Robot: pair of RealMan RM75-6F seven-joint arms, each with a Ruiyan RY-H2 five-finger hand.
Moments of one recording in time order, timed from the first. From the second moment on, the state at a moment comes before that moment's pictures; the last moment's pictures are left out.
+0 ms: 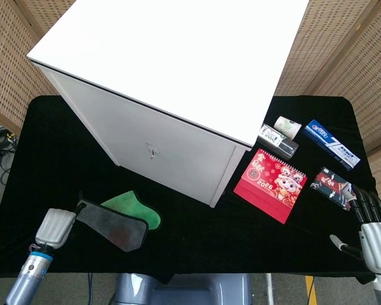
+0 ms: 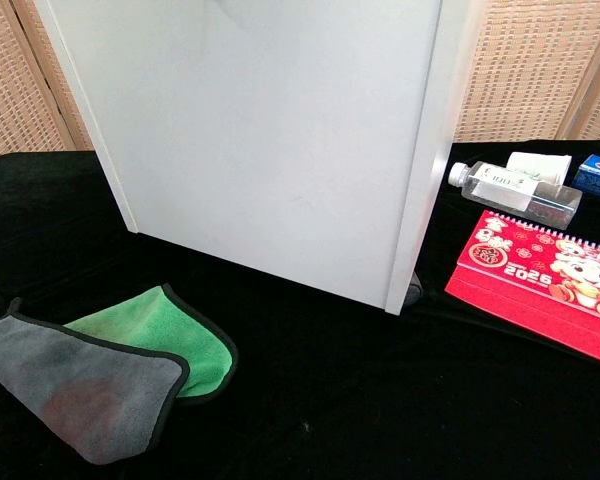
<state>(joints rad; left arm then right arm) -0.20 -1.41 -0.01 -1.51 1.43 1.17 0.53 0.00 -1.14 0.03 -1.53 -1.66 1.66 0.13</state>
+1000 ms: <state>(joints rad) -0.29 -1.61 -0.01 -1.28 1.36 1.15 0.61 0.00 -1.15 0.05 -1.51 -1.65 1.68 0.18</state>
